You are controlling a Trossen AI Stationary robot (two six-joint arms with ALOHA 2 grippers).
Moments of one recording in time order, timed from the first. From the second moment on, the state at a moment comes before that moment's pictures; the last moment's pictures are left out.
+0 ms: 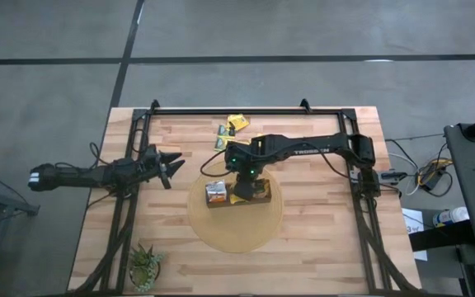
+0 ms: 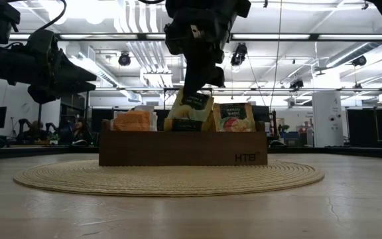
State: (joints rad) left arm 0.00 0.22 0.01 0.06 -0.46 -0.37; right arm -0.06 2.02 1.74 -0.89 -0.18 0.26
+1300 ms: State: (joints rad) left arm 0.00 0.22 0.01 0.06 -0.46 -0.37; right arm -0.09 2.01 1.73 -0.89 -0.12 0.23
